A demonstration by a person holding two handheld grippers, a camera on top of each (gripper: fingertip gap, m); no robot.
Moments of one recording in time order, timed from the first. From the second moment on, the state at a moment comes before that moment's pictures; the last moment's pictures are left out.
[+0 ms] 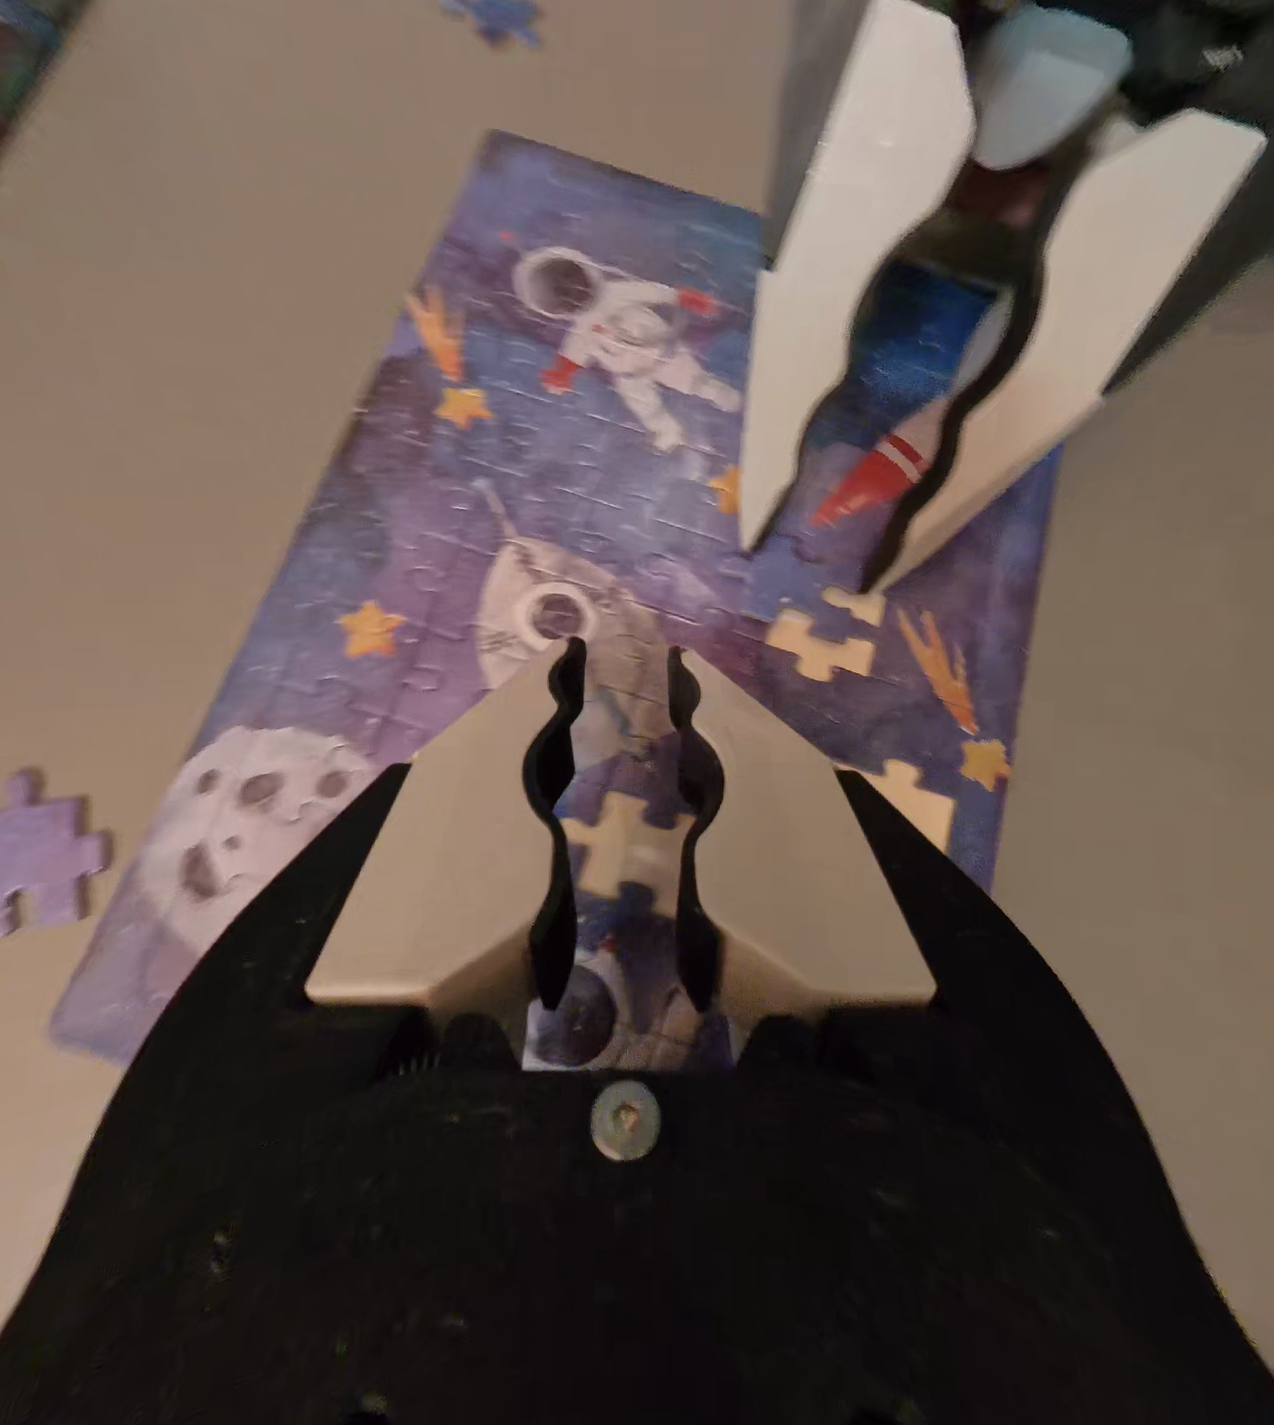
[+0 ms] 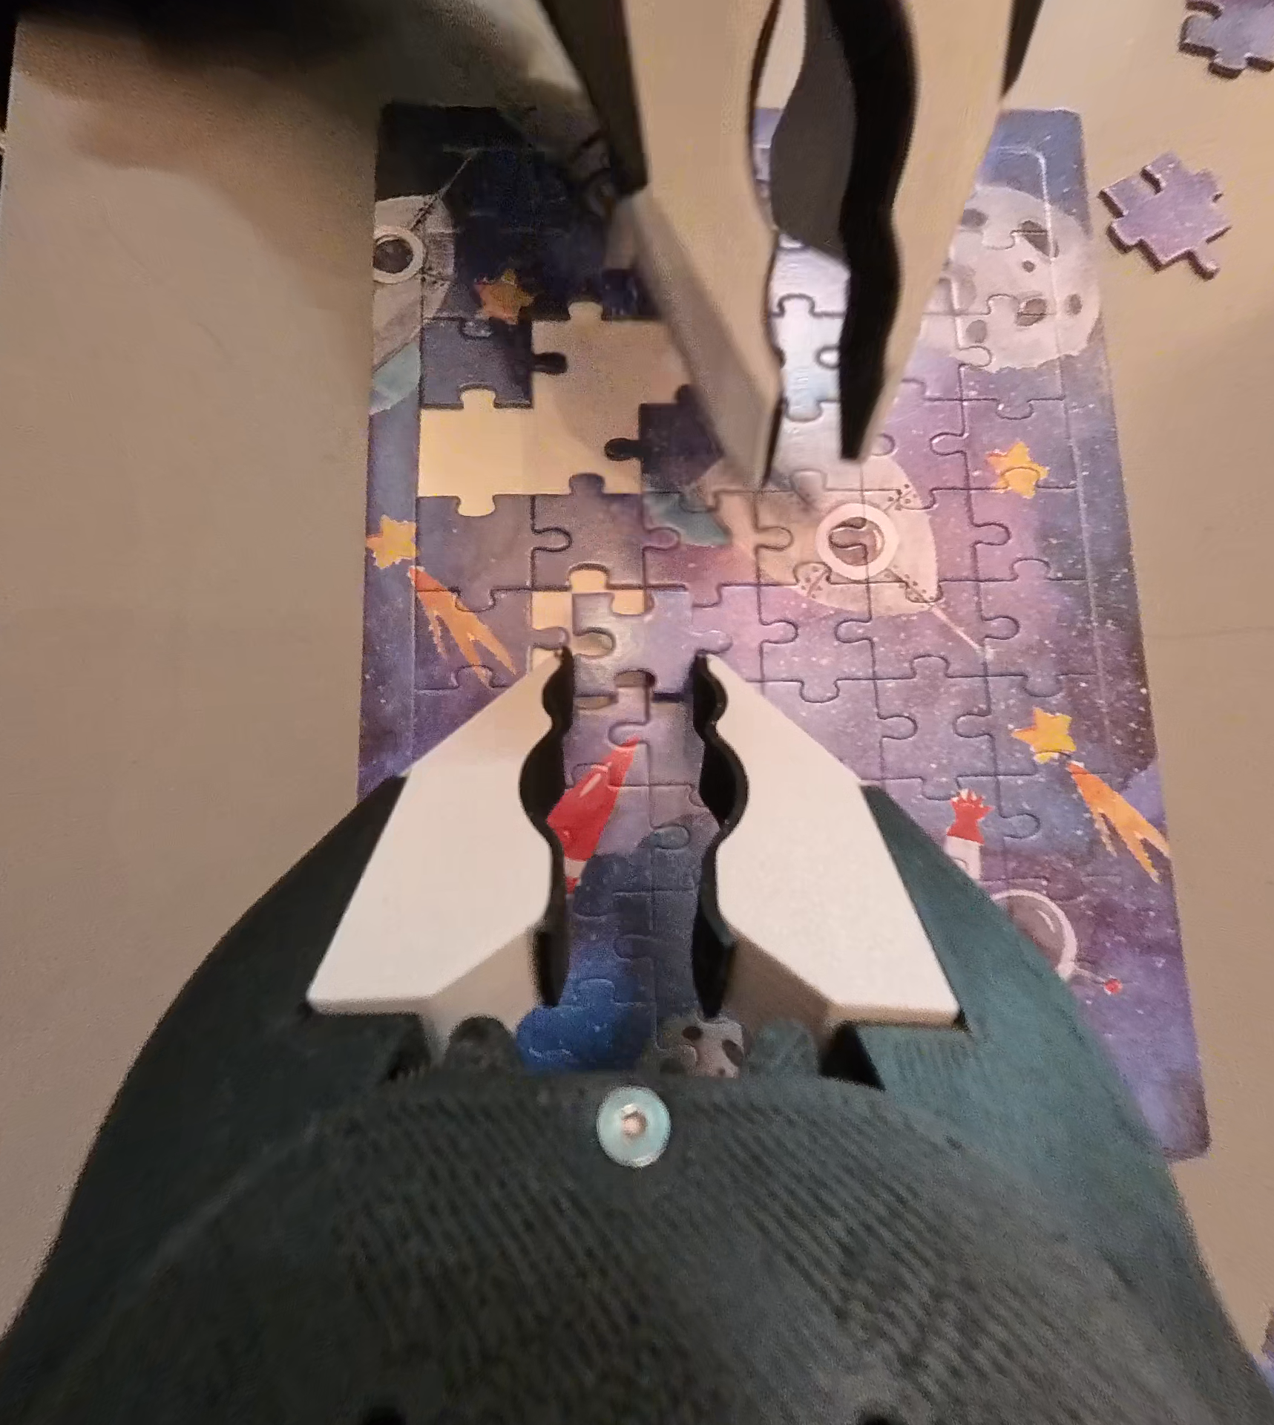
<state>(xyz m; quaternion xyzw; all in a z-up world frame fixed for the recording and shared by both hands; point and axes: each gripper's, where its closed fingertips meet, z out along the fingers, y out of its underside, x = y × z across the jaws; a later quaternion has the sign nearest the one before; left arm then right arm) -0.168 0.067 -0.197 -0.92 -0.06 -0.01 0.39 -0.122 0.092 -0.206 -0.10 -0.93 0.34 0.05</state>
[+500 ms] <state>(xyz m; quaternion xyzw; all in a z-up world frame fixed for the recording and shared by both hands) -0.223 0.045 -0.153 -0.85 -0.19 0.06 0.49 -0.153 0.116 -0.190 -0.15 -0.91 0.38 0.09</state>
